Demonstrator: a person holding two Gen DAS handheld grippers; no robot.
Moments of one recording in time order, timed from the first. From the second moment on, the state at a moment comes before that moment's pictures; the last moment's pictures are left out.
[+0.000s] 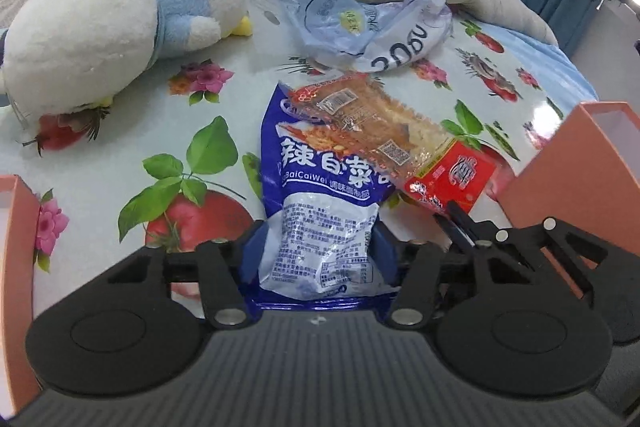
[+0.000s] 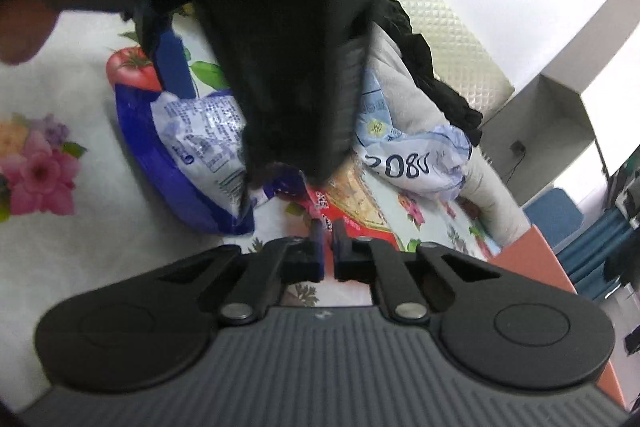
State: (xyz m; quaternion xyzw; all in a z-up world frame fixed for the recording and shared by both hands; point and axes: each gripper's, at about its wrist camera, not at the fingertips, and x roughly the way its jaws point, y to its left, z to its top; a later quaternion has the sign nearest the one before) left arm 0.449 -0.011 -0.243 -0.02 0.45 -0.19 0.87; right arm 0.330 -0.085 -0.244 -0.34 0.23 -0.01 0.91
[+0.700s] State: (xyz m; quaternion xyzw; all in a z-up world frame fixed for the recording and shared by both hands) left arm 0.267 0.032 -0.197 -0.08 0.44 -0.09 0.89; right arm 0.163 -0.096 -0.178 -0.32 0.24 0.05 0.92
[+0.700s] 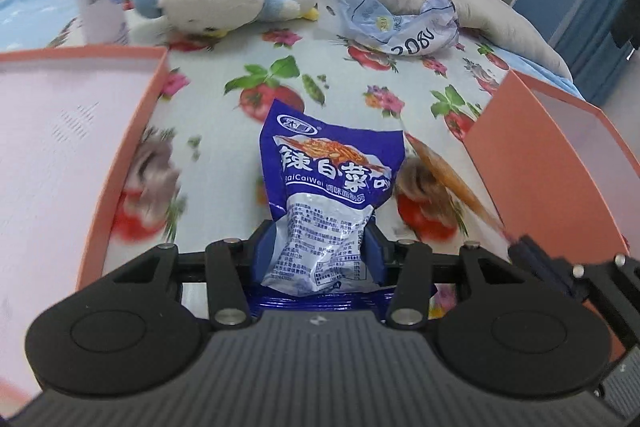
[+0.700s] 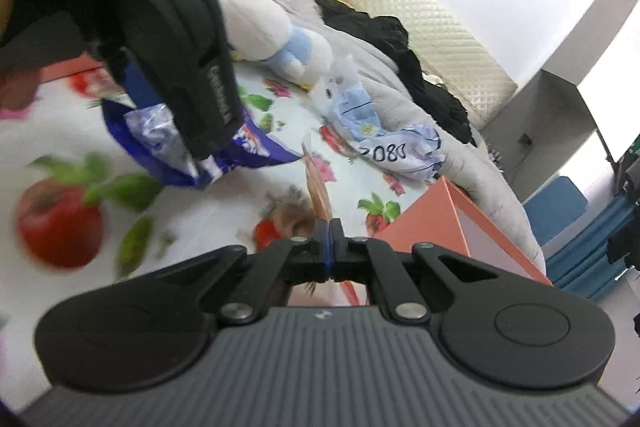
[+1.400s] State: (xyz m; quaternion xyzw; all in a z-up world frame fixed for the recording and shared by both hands) left arm 0.127 0.025 -0.190 -0.08 0.45 -0.06 0.89; right arm 0.039 -0.145 -0.168 -0.01 0.43 0.19 0.88
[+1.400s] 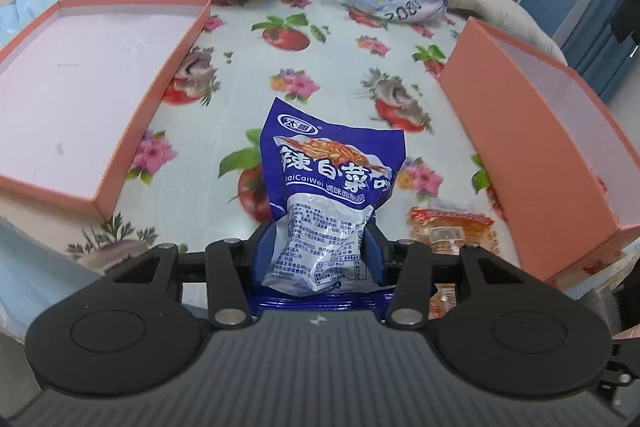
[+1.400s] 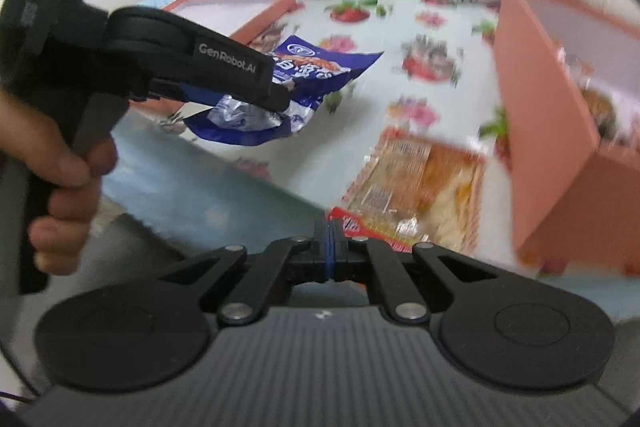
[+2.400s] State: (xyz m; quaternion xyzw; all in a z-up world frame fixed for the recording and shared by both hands) left arm 0.120 0.049 -0.223 -0.09 0.46 -0.06 0.88; right arm 0.089 -0.150 -0.200 -0.01 0.38 0.06 0.92
